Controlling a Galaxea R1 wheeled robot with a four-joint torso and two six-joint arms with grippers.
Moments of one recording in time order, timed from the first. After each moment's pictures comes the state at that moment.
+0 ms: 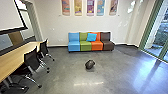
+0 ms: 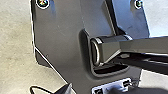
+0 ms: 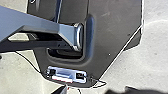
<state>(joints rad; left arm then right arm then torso) 1.55 2.99 -2.65 0.06 -0.02 0.03 -1.64 2.91 -2.57 -0.19 0.03 0.10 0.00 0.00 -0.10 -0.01</state>
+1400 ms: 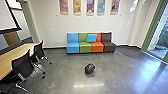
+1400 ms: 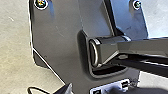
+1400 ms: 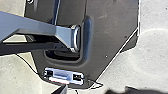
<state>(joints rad) 1.55 3.00 -2.66 0.06 -0.02 0.03 -1.63 2.90 -2.57 -0.19 0.03 0.09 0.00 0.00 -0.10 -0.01</state>
